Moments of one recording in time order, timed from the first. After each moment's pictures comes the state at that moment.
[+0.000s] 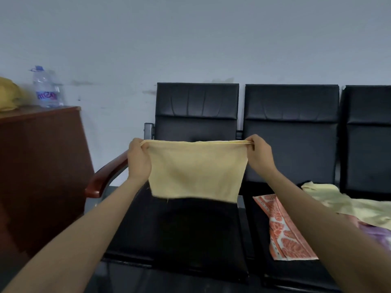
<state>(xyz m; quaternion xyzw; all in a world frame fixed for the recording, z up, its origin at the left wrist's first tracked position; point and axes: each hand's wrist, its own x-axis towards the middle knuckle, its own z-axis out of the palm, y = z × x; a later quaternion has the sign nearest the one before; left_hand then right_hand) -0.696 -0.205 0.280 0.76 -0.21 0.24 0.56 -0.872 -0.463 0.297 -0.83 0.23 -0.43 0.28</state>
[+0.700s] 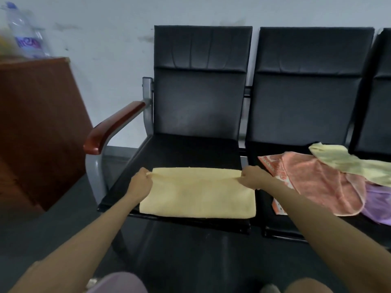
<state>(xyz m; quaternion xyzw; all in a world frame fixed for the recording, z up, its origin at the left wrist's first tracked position) -0.709 -0.160 0.106 0.91 -0.17 -0.04 0.37 -0.886 -0.449 0.148 -0.94 0.28 0.09 0.13</state>
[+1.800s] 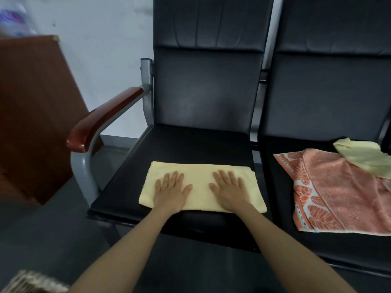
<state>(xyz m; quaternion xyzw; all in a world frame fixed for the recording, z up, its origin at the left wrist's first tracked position) -0.704 -0.244 0.033 0.95 -0.28 -0.11 0.06 -0.802 -0.420 0.027 -0.96 0.22 0.07 0.14</state>
